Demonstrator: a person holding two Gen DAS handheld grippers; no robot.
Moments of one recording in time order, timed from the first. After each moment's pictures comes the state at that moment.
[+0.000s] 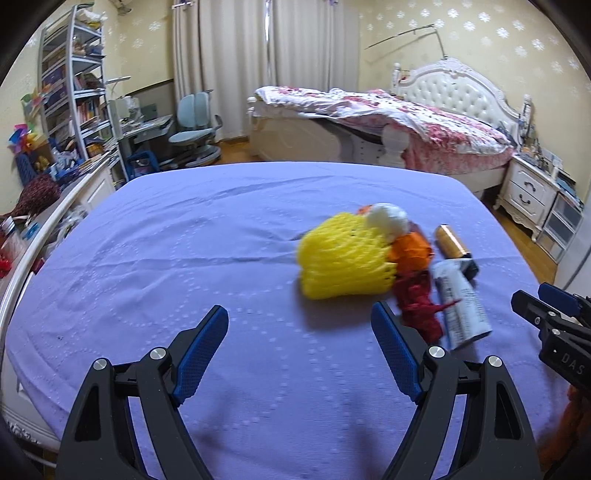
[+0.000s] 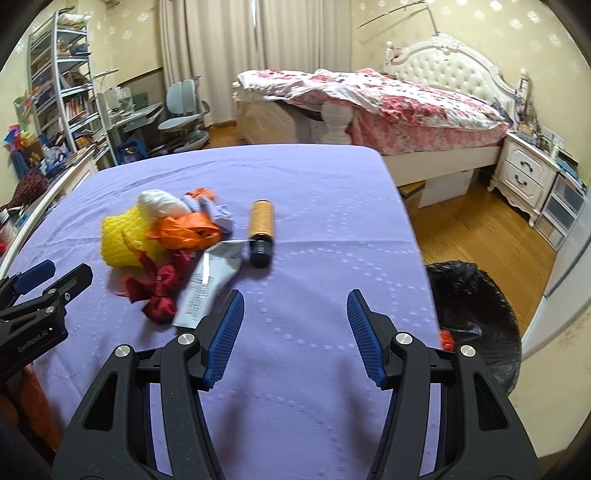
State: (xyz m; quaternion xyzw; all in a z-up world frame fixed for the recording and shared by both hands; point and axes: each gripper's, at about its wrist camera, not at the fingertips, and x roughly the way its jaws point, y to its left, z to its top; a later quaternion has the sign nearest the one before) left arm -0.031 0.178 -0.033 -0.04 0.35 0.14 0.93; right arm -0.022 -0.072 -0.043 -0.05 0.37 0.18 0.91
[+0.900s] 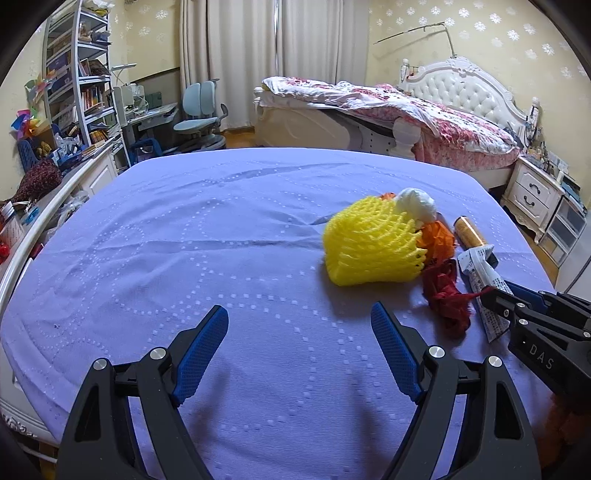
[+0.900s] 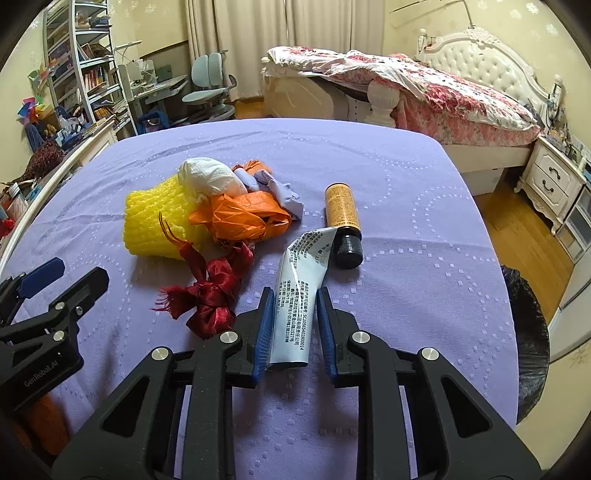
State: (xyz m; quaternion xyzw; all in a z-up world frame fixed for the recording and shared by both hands) left arm -0.036 0.197 -0.046 -0.05 0.36 0.14 0.92; right arm -0.017 -0.014 -0.058 -0.07 0.40 0.22 0.89
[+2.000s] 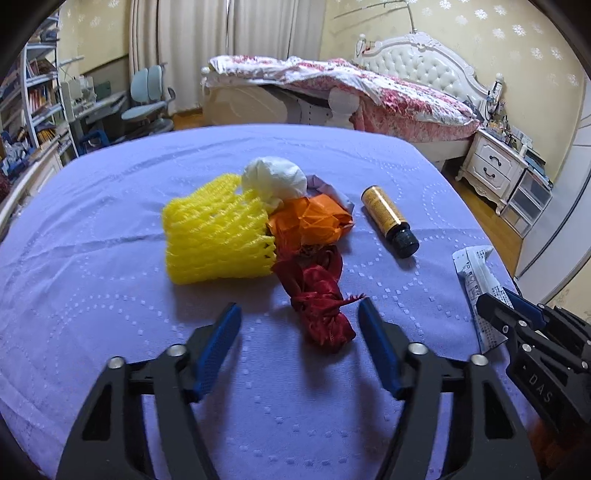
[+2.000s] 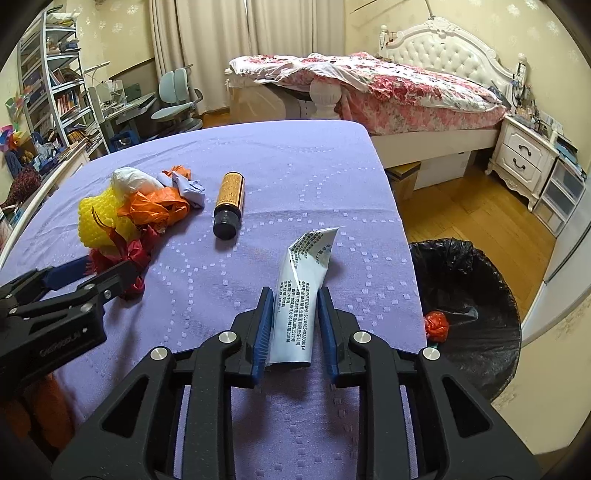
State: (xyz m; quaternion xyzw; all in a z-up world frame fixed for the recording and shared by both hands) left arm 0.001 0.132 -0.060 -0.06 0.41 0.04 0.91; right arm -0.010 -0.100 -0.063 -0.04 0.40 0.17 0.90
